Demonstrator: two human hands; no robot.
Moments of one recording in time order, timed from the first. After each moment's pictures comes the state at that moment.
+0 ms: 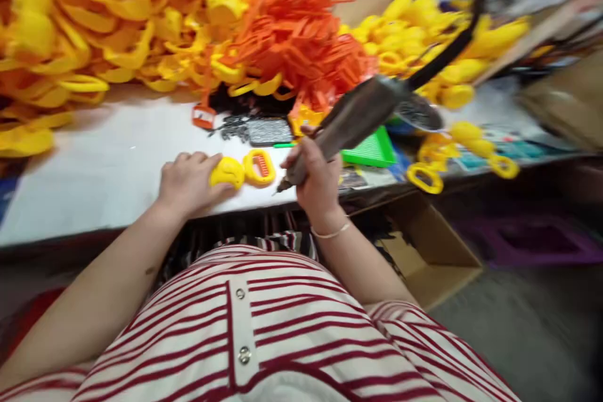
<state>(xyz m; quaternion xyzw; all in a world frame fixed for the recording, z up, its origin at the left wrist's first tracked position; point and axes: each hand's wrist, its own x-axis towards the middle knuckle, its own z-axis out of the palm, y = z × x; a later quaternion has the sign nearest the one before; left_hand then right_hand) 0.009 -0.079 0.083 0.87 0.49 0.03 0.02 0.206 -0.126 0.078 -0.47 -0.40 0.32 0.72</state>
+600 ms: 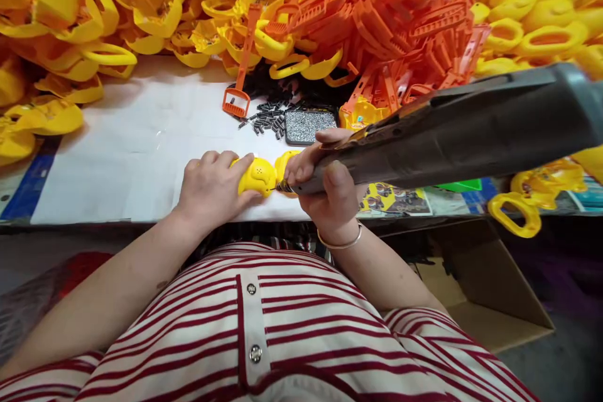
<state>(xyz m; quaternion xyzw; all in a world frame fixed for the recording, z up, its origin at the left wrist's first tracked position) 0.021 -0.075 0.069 0.86 0.52 -0.01 0.01 0.180 -0.092 0.059 -0.30 -0.49 0.36 0.73</state>
